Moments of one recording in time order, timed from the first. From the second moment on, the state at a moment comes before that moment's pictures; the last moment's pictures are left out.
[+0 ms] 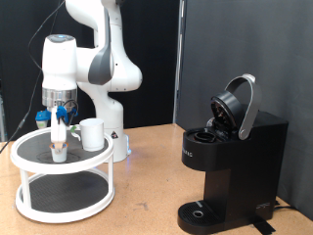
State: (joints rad) arm -0.18 -0.27 -0.43 -2.64 -0.27 2.47 2.10
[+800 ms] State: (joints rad) arm -0.18 -0.24 -0.44 -2.65 -0.26 2.49 2.09
